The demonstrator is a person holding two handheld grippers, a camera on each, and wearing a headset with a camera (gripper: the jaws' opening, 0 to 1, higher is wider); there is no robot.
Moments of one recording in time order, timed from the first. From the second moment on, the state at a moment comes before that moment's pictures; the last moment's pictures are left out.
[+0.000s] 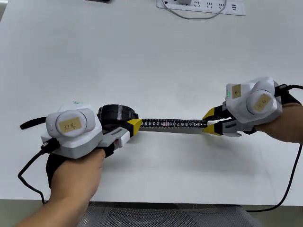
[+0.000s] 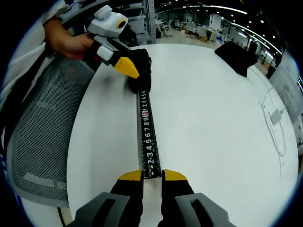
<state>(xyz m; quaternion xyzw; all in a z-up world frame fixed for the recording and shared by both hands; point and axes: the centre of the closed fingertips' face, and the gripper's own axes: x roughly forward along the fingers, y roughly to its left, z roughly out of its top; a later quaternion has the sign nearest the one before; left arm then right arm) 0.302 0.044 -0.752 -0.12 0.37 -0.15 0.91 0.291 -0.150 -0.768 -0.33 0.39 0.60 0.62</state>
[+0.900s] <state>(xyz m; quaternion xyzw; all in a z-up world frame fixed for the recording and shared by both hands) 0.302 0.044 -0.752 -0.13 0.37 -0.15 0.91 0.291 -0.105 -0.772 -0.31 0.37 0.63 0.61</state>
